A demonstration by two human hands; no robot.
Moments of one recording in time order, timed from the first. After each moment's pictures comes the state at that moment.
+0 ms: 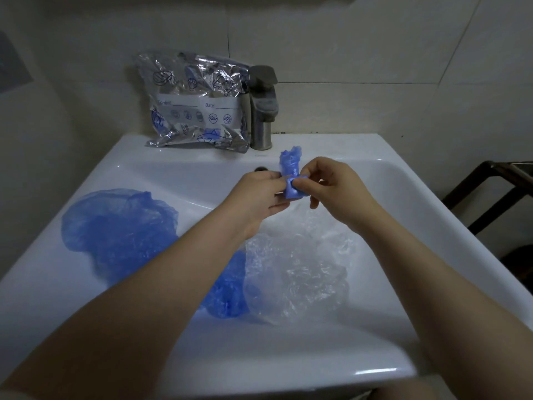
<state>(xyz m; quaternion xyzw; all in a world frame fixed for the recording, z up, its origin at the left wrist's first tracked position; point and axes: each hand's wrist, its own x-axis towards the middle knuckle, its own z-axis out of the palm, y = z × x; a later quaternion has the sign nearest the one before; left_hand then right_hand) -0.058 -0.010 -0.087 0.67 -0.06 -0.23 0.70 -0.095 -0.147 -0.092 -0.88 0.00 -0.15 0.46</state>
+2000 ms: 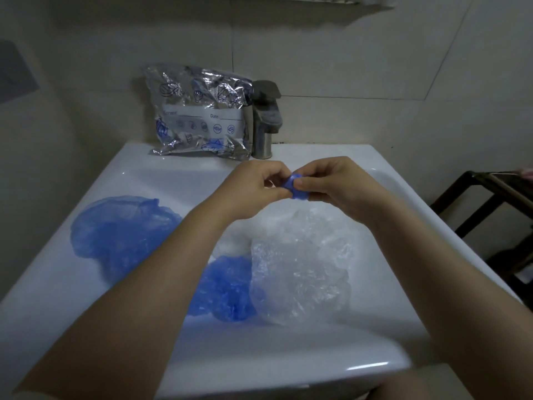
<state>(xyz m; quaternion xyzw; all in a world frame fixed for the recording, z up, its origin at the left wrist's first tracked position) -0.043 0.024 -0.072 0.83 -0.37 -0.01 0.41 -0.096 -0.141 -0.062 -0.80 0.02 -0.04 0.60</state>
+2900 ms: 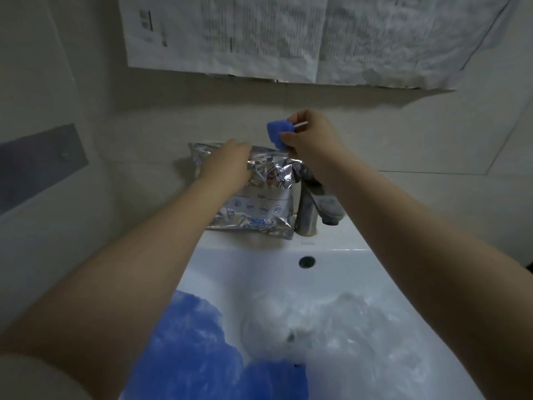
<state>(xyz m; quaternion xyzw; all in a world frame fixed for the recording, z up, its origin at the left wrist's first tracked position) 0.139 0.074 0.007 0.94 -0.22 0.23 0.13 0.097 -0.065 0.046 -0.79 0.01 -0.23 0.56</state>
